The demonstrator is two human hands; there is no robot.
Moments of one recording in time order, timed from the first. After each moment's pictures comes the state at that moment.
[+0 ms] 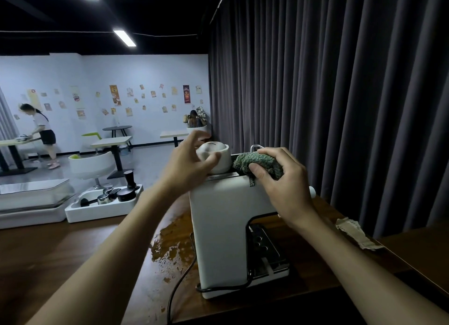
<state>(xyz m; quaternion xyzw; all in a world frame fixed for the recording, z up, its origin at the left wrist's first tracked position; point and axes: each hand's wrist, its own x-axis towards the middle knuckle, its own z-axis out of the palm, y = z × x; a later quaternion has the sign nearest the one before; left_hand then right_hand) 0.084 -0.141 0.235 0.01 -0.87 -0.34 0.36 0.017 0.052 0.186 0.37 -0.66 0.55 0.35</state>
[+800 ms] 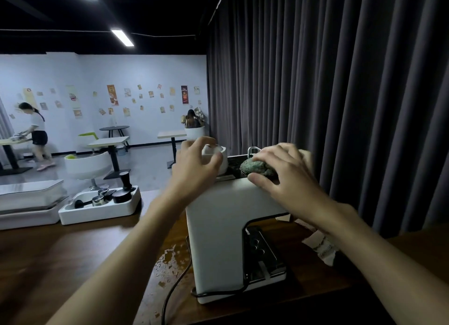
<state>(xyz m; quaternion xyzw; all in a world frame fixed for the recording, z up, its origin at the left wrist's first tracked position) 0.072 -0.126 0.225 0.06 -0.87 -0.32 0.36 0.010 0.079 0.210 0.41 -0.81 0.25 0.34</state>
